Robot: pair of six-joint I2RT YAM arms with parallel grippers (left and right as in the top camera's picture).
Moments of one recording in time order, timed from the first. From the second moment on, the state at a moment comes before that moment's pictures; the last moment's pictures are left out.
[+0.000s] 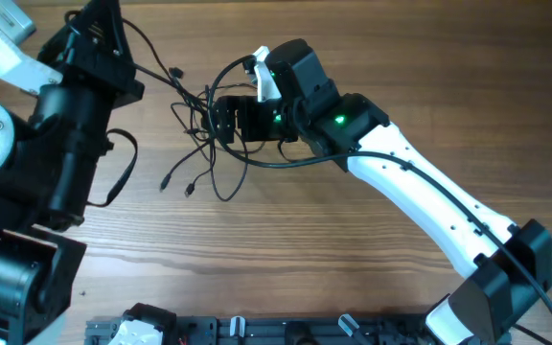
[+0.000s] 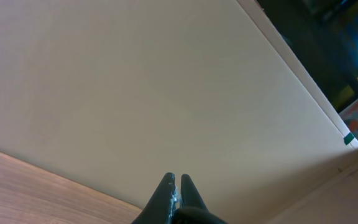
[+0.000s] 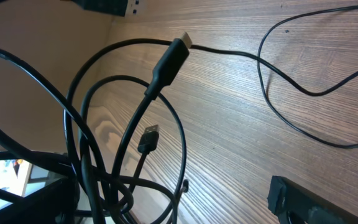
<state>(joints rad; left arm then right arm) -0.31 1.08 1.69 -0.55 -0.15 -0.69 0.68 1.73 1.54 -0.53 -0.45 0.62</state>
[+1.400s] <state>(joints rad) -0.31 1.28 2.22 -1.46 -0.43 -0.47 0.16 1.96 1.53 -0.53 -0.64 0.50</state>
